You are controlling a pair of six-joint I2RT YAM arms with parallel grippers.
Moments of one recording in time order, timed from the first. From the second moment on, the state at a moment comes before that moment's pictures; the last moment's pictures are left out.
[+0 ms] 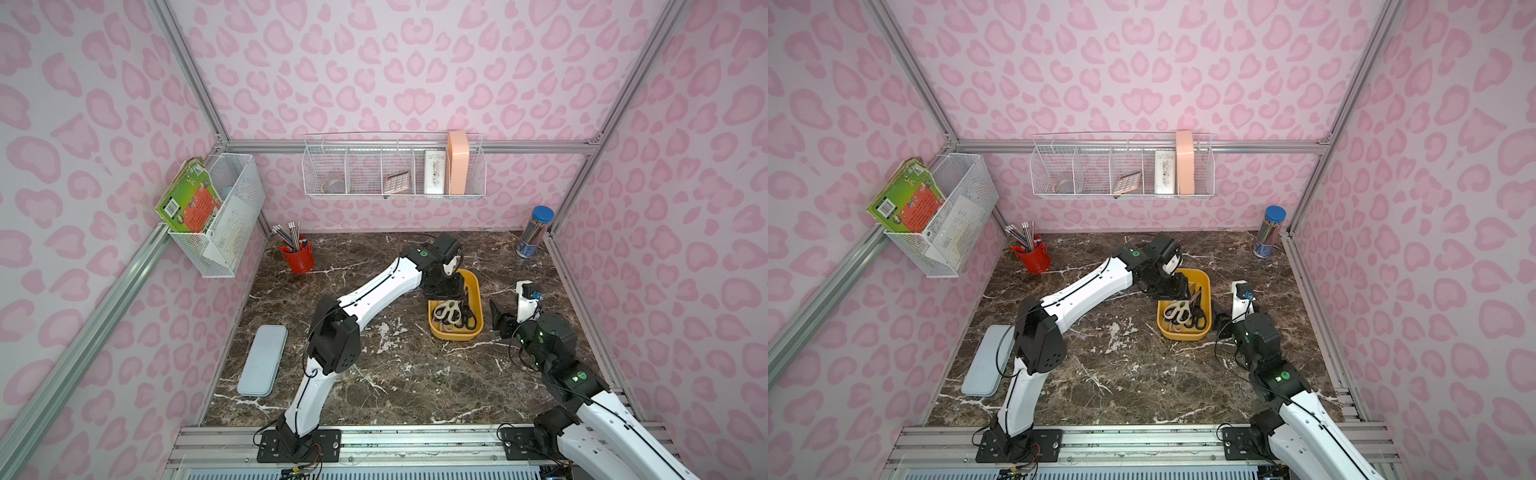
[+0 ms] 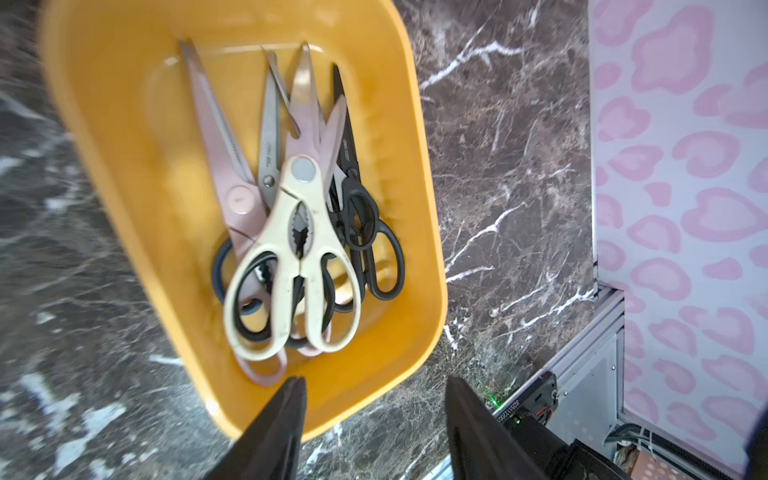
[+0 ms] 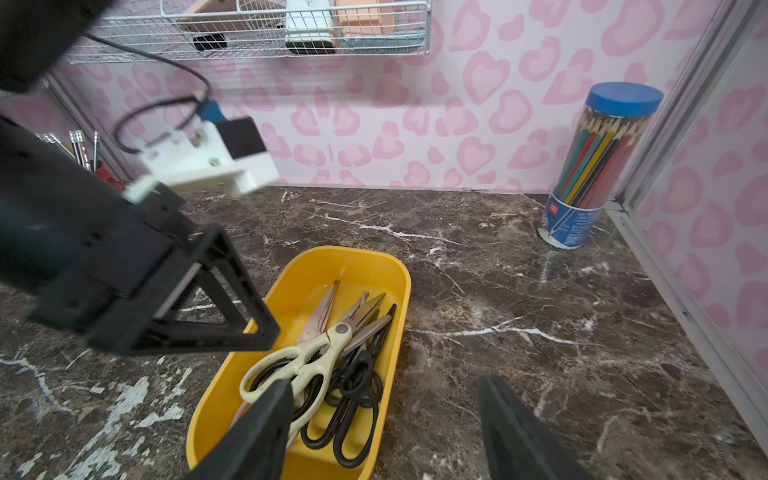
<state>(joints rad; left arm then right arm) -0.78 2.11 2.06 -0.97 0.25 -0.62 0.44 0.68 0.46 -0.03 0.18 0.13</state>
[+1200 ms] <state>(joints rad) -0.21 1.50 0.22 0.89 -0.54 0.05 0.01 1.57 0.05 1.35 0.06 -0.06</state>
